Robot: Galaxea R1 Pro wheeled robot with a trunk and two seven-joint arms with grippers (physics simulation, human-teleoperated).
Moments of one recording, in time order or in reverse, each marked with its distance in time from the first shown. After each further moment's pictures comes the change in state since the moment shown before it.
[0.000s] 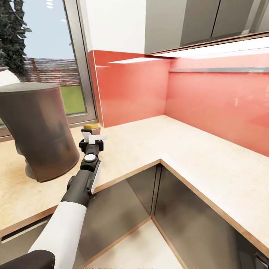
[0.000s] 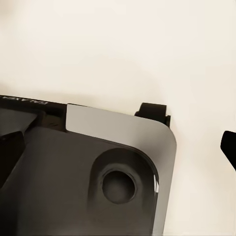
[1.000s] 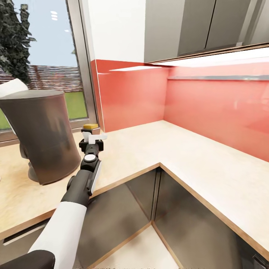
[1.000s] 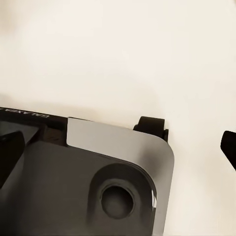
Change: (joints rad) left arm 0.000 0.000 0.000 -0.001 -0.001 0.000 0.000; right arm 0.000 0.000 0.000 0.000 0.000 0.000 0.000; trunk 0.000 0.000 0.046
